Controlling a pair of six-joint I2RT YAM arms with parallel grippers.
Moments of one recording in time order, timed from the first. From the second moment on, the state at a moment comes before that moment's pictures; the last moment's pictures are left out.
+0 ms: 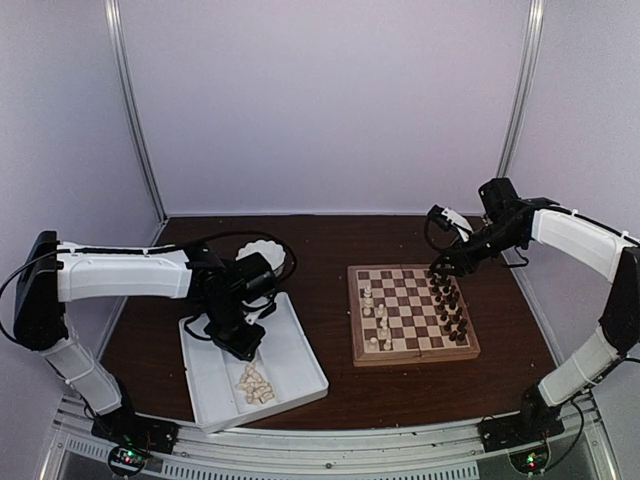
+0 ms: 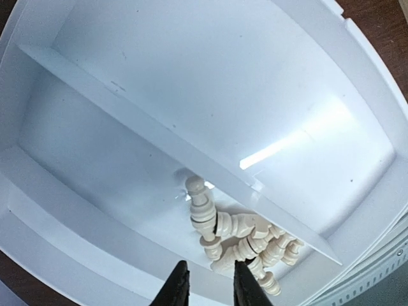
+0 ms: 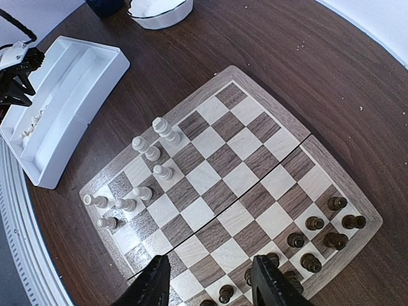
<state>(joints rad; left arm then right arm) -0.94 1.60 1.13 -0.97 0.01 -0.41 0.20 1.48 1.19 -0.74 -0.58 -0.47</state>
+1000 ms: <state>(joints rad) -0.96 1.72 1.09 -0.92 -0.03 -0.48 0.20 1.46 1.19 -0.74 -0.58 -0.47</state>
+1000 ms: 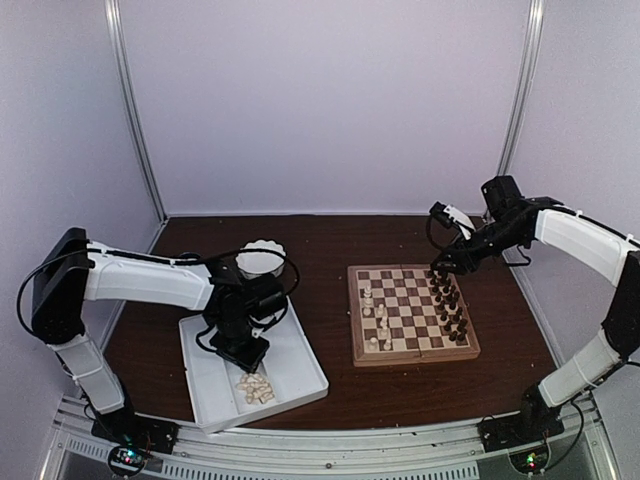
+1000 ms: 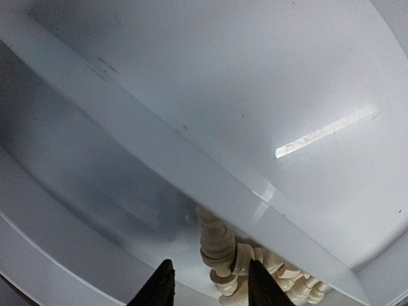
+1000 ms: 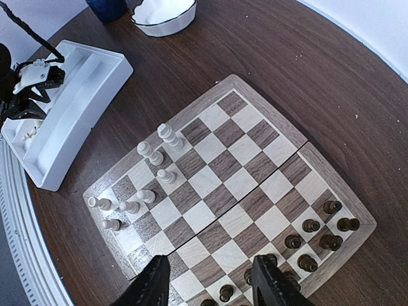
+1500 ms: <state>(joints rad) -1.00 1.58 0.96 -0.83 -0.09 -0.56 0.20 1.44 1.19 -0.74 -0.59 -0.47</state>
